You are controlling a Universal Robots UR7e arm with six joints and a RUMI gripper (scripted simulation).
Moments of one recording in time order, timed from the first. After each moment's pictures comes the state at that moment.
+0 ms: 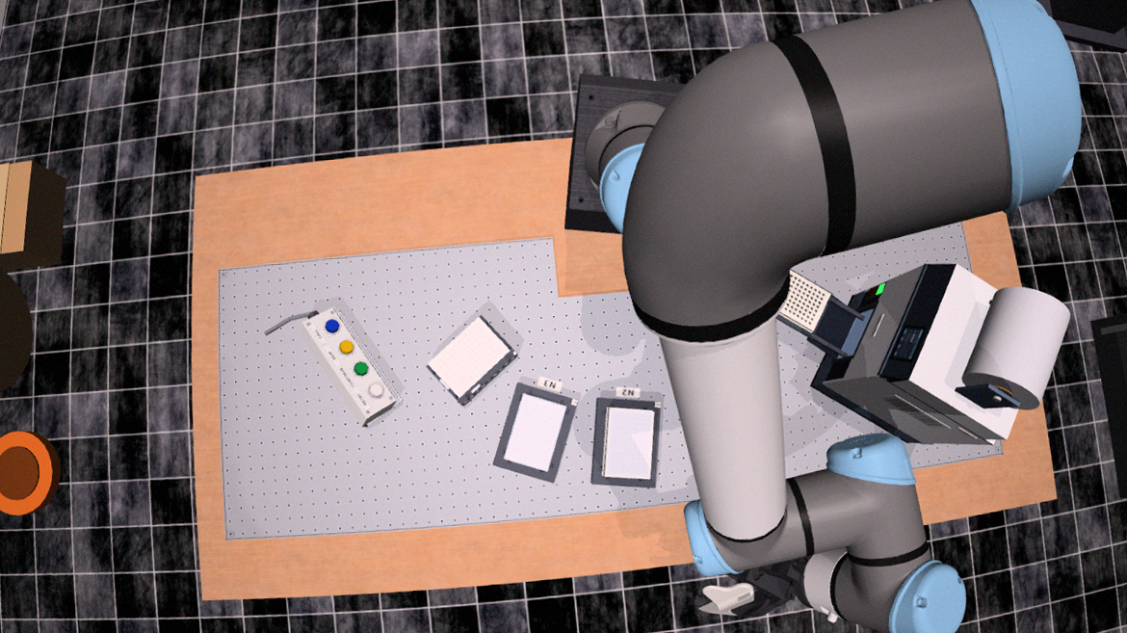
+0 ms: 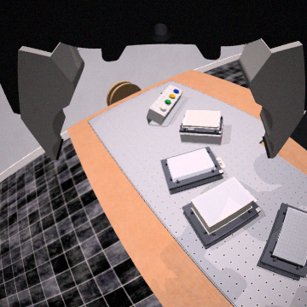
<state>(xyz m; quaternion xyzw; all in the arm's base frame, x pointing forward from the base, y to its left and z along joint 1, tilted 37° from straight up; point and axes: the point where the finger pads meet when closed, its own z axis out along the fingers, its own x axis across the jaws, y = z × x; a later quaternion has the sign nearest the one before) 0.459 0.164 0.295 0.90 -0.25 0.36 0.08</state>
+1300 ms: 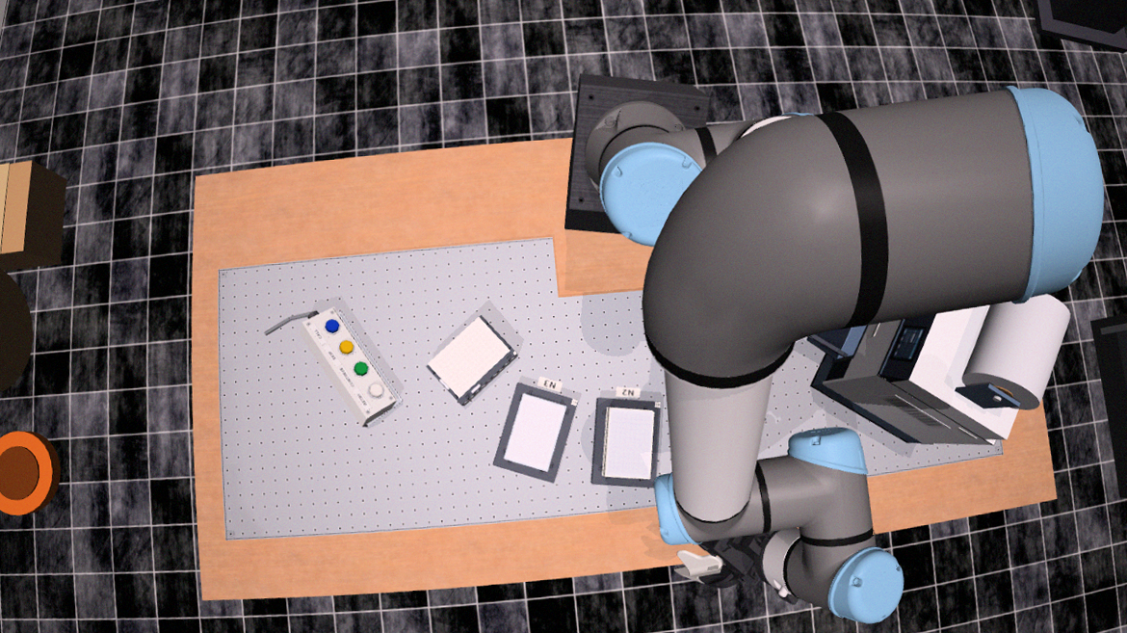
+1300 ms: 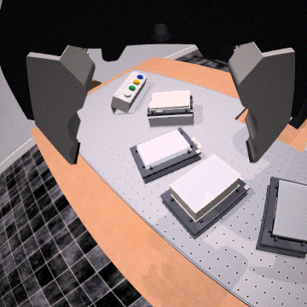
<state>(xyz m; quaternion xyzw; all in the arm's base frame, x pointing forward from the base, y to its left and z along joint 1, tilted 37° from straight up) 0.486 0.152 0.231 0.88 -0.33 0.33 0.03</state>
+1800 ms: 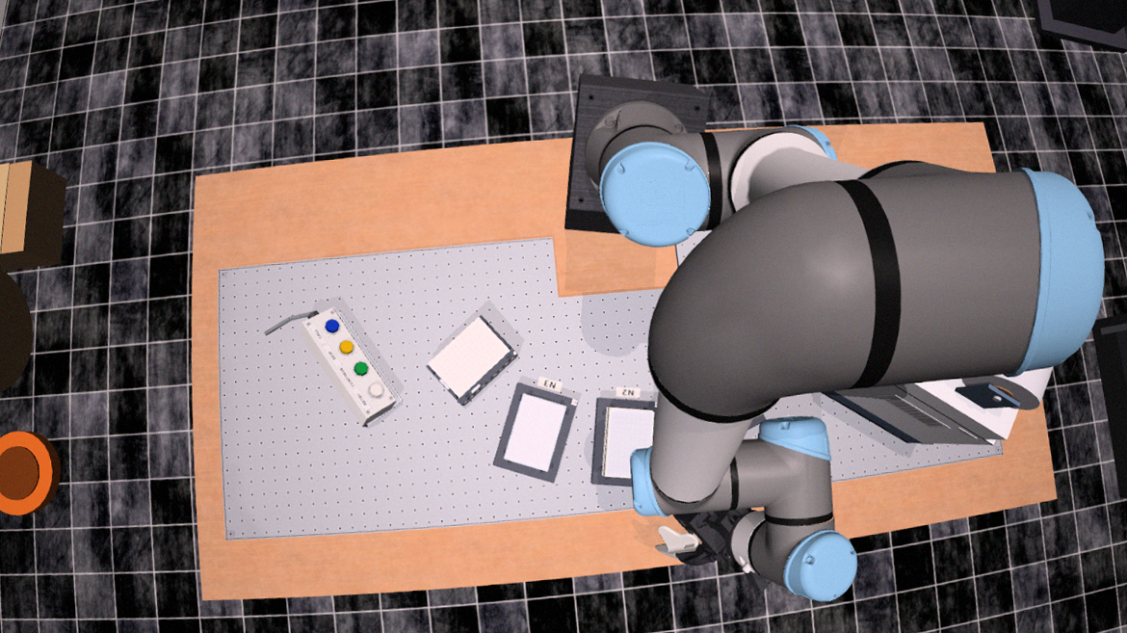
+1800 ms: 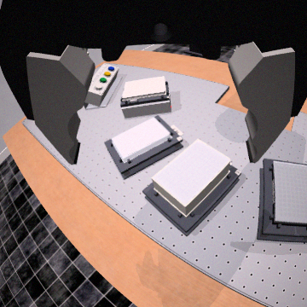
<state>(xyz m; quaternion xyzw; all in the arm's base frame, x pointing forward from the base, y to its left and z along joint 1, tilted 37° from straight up) 0.503 0.138 0.182 0.87 -0.38 0.32 -0.01</state>
